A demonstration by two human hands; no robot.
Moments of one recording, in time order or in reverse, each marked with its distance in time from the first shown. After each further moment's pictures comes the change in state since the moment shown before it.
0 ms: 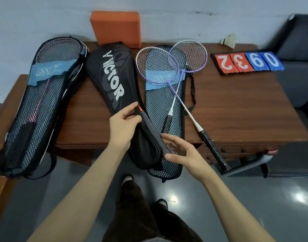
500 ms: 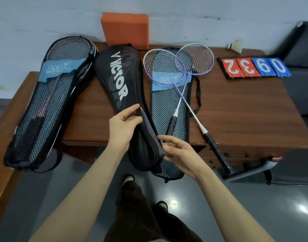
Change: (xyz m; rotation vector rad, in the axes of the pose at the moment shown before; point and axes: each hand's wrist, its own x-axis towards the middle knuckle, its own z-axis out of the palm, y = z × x) left_hand -0.006 -0.001 -0.021 -0.036 0.002 -0.011; right_hand 0.022 0.005 0.021 0.512 -0.035 0.164
